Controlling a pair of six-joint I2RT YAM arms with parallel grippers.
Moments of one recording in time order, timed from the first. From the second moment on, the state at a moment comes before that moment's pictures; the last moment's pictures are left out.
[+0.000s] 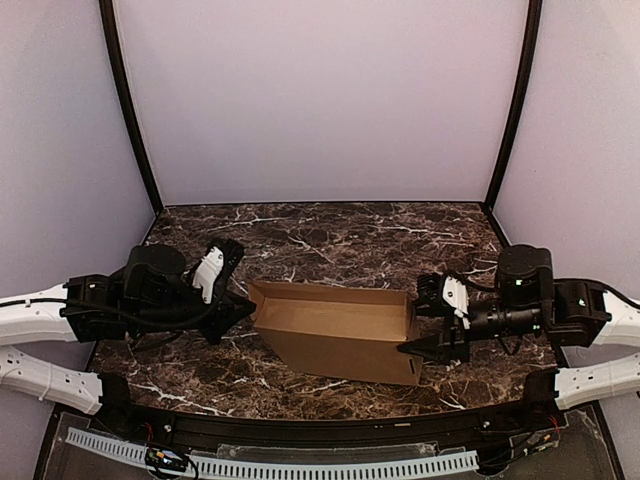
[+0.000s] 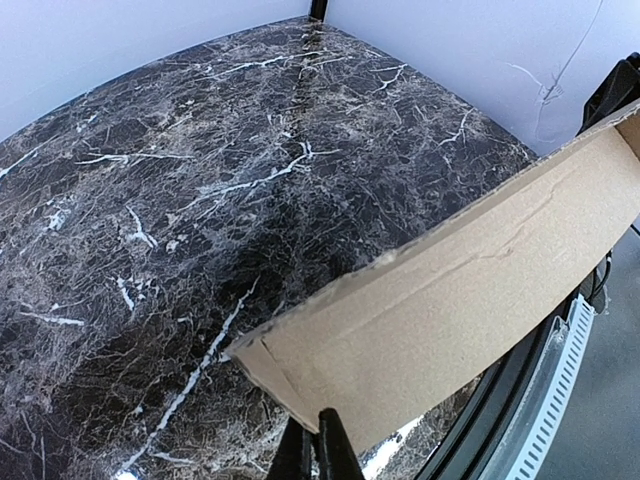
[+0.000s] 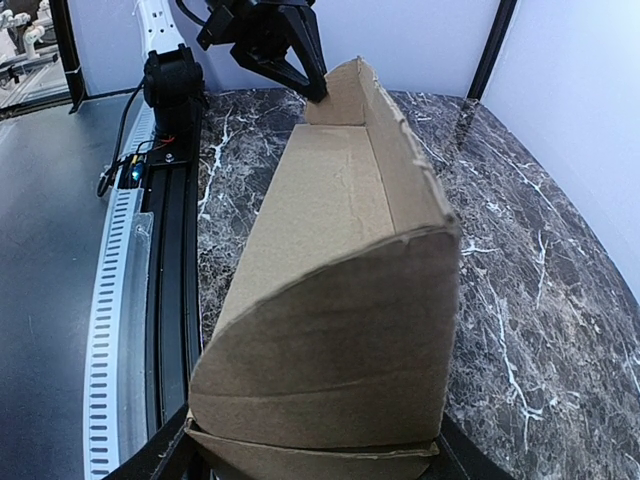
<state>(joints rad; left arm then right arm) -1.11 0.93 0.76 -0.39 -0.15 -0.31 1.14 0.76 0.68 -0.36 -0.18 -0.21</state>
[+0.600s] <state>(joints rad) -1.10 0.93 0.71 -0.30 -0.15 -0.33 1.14 0.72 0.61 -0.30 -0.17 -0.17</state>
